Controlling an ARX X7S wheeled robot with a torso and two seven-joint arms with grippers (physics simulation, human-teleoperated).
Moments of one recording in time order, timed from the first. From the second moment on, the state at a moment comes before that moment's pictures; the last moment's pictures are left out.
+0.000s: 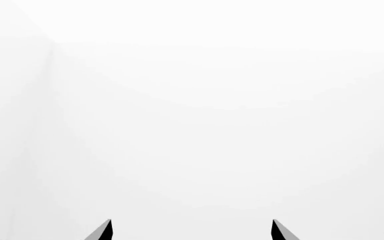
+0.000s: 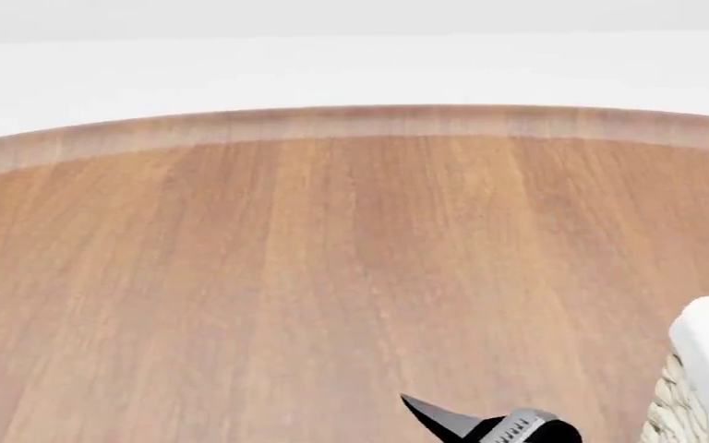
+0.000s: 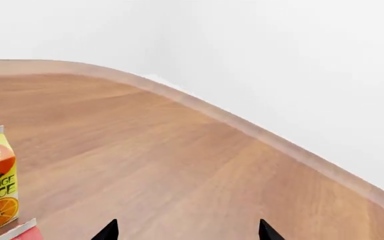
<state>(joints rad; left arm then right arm) -0.12 -0.72 0.08 0.95 -0.58 -0.23 -0.70 0.20 0.83 -0.52 -0.67 0.58 0.40 0.09</state>
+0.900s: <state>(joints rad) -0.13 -0.73 0.10 0.94 -0.58 -0.23 -0.71 0.19 0.78 -0.84 -0.54 0.30 0.34 -0.12</state>
